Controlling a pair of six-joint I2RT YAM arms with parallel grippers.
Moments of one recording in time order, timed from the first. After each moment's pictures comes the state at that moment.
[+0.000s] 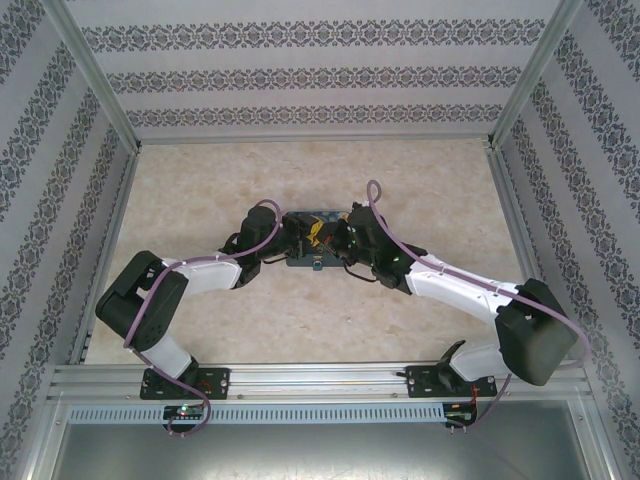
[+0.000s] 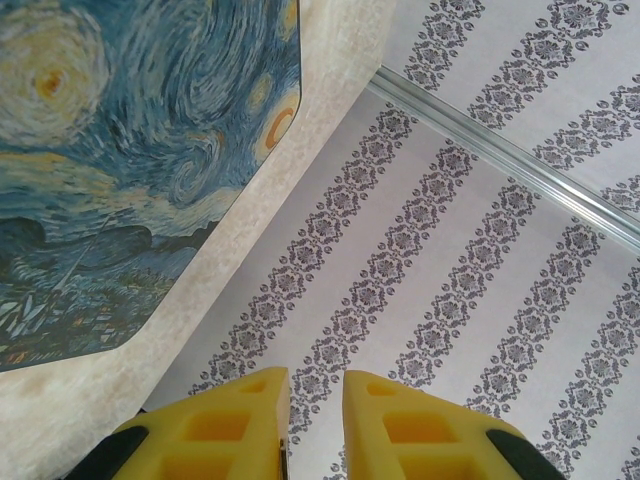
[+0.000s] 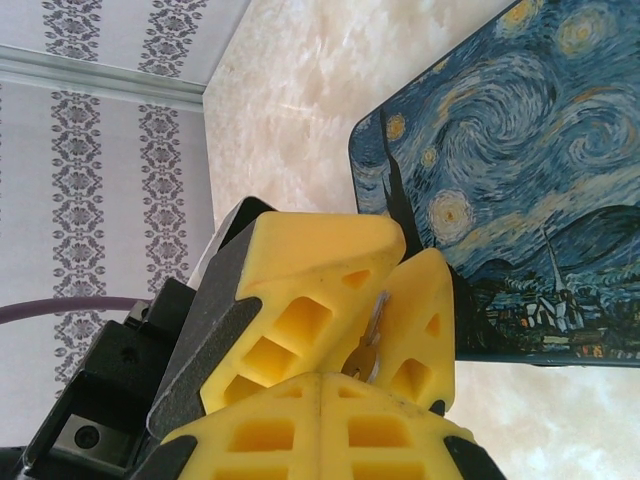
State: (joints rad) left arm -0.55 1.63 0.73 0.60 0.40 -1.95; right arm 0.73 1.38 0.81 0.07 -0.10 1.29
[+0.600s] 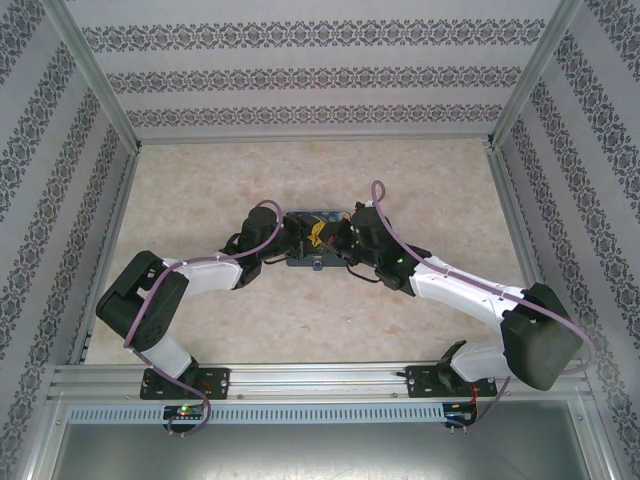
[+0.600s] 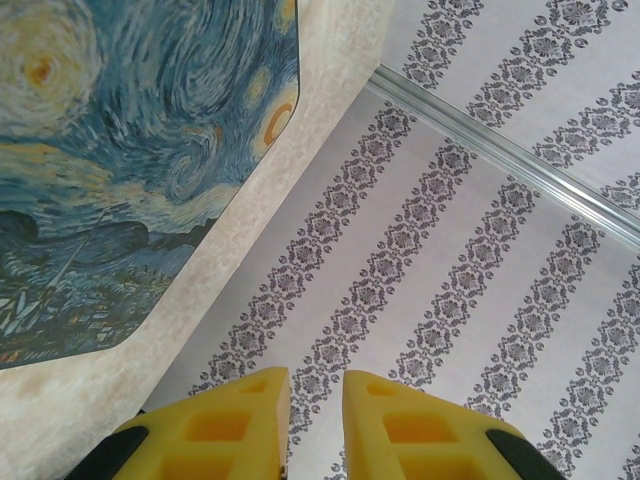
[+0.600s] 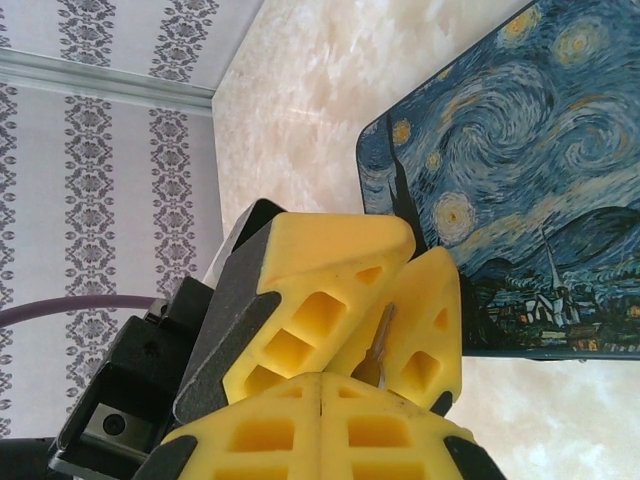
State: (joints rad) left arm -0.56 1.63 0.73 0.60 0.38 -1.95; right arm 0.73 1.35 0.80 0.07 -0.10 1.29
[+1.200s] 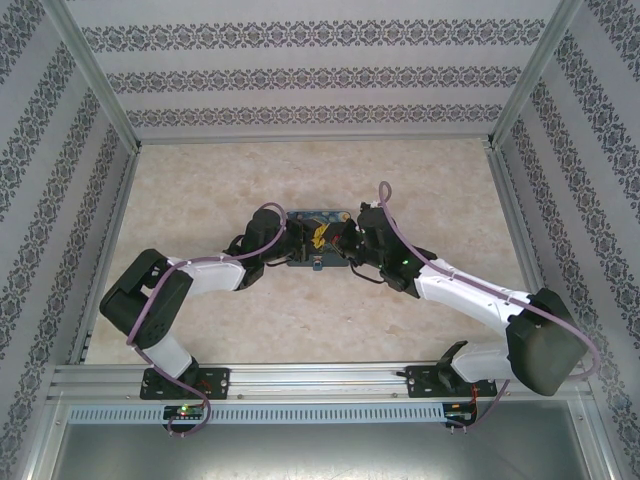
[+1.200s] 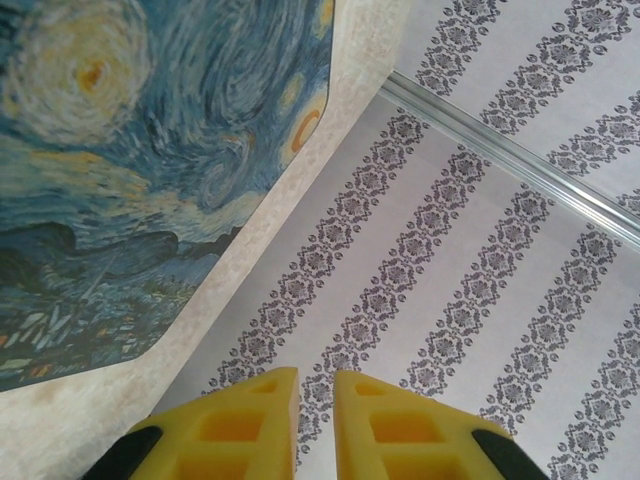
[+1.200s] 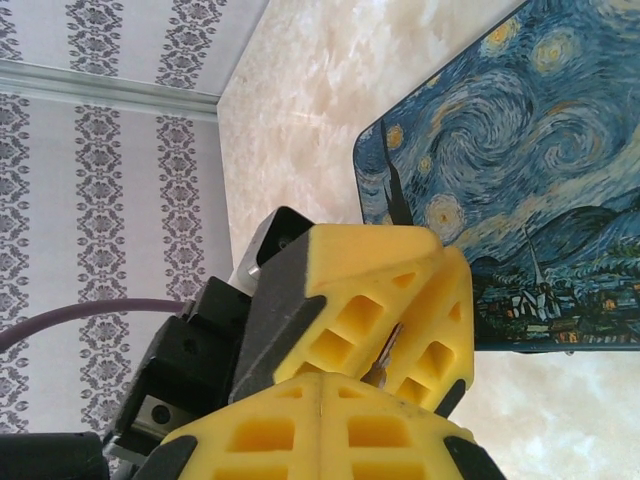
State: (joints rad) left arm -0.58 1.65 0.73 0.60 0.36 -1.95; right arm 0.70 1.31 0.77 0.07 -0.12 1.31
